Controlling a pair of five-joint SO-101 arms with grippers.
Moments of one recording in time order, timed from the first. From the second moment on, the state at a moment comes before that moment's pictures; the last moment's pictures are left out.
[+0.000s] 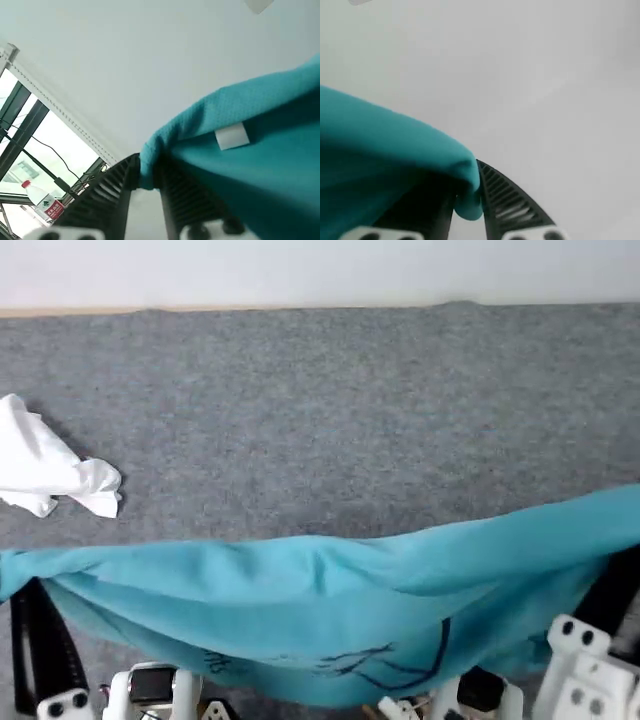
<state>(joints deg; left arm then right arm) -7.8 -75.1 -13.1 92.4 -40.7 19.4 -57.7 -35.8 81.7 63.8</state>
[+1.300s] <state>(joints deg) -7.6 -69.3 79.3 12.3 -40.7 8.6 -45.5 50.9 12.8 64.0</state>
